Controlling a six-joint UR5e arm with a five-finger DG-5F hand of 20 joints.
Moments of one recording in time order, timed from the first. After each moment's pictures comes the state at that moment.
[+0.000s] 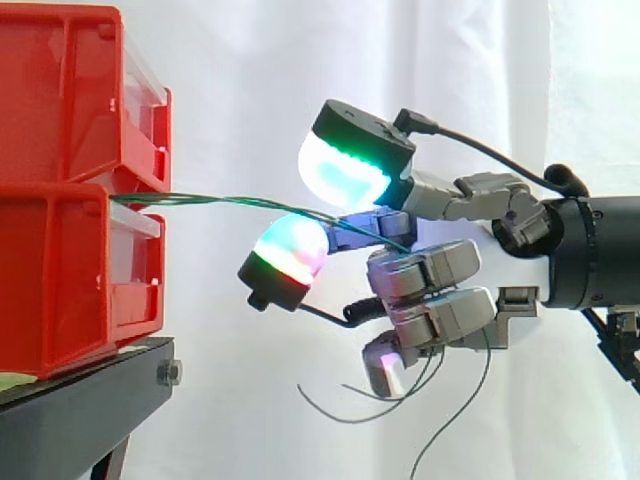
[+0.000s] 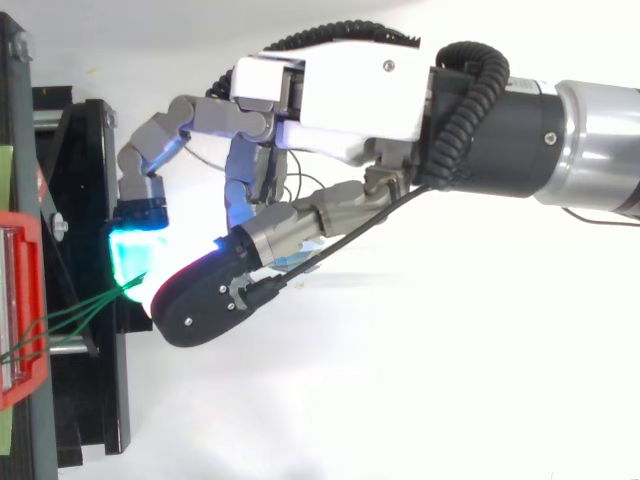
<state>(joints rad) 0.09 -2.35 -1.07 -2.87 -1.40 -0.16</state>
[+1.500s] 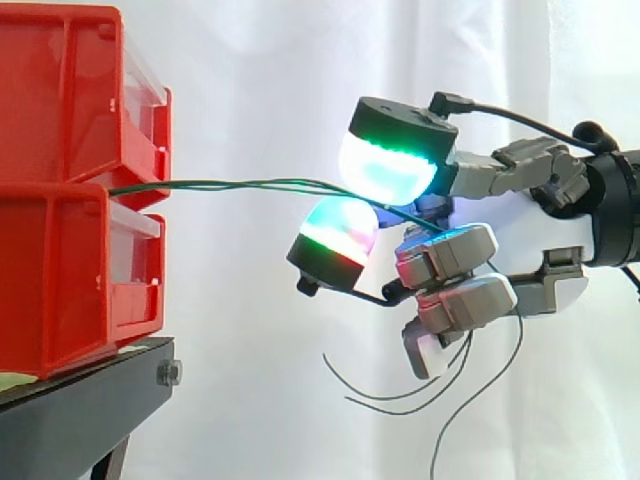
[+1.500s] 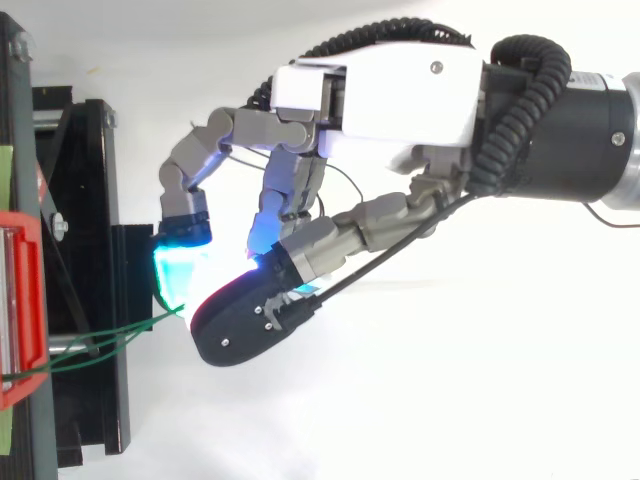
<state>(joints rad) 0.10 -2.29 -1.07 -3.02 -1.41 -0.17</state>
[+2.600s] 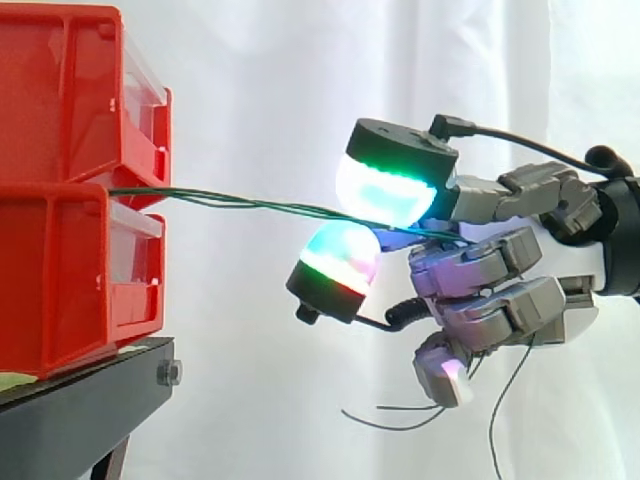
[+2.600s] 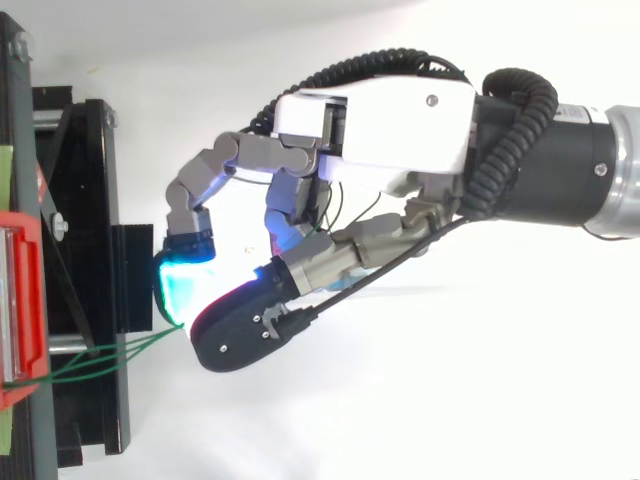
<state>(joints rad) 0.12 -2.29 -1.13 -2.94 -1.37 -0.16</state>
